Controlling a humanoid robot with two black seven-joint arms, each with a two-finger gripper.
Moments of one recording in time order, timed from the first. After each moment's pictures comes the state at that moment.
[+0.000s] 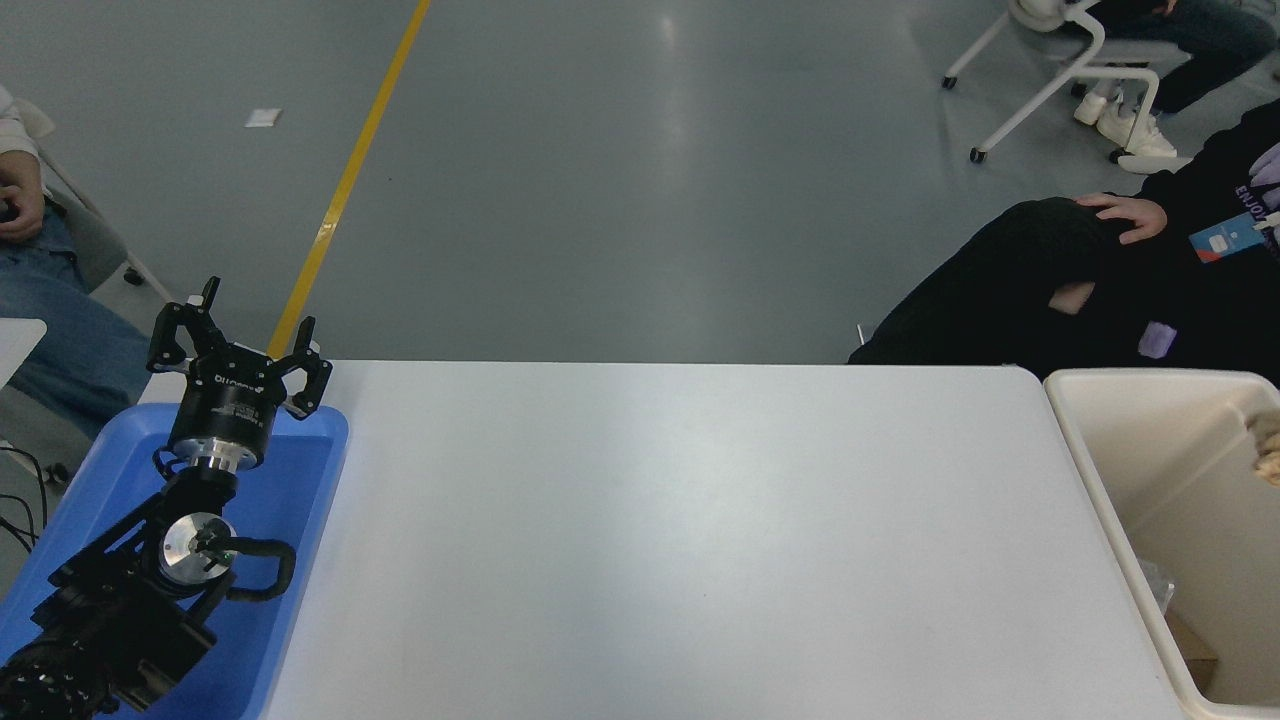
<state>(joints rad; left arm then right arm) -0.56 0.28 -0.89 -0.47 -0.07 -0.58 -0.51 1.24 -0.83 -0.83 0.62 -0.16 0.39 -0.29</state>
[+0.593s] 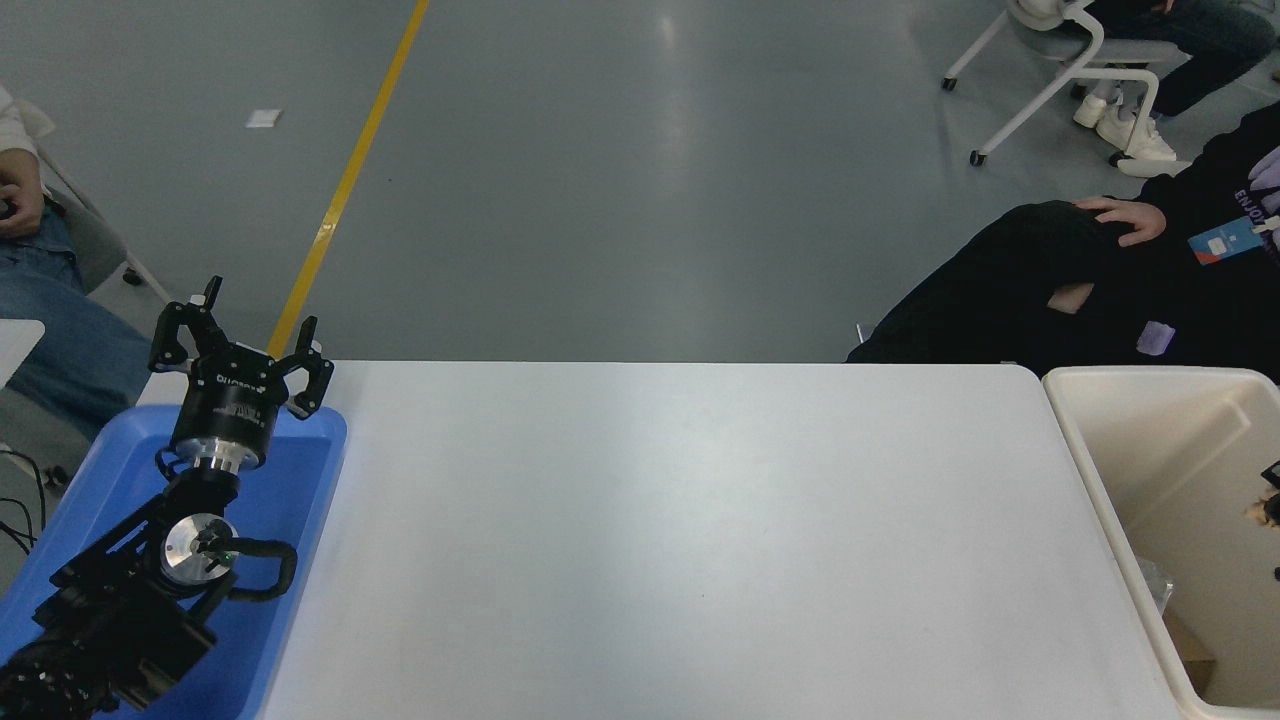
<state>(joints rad) -0.56 0.28 -0.89 -0.47 -0.07 -0.58 -0.51 0.69 -0.38 -0.60 0.04 -0.15 -0.10 -0.28</state>
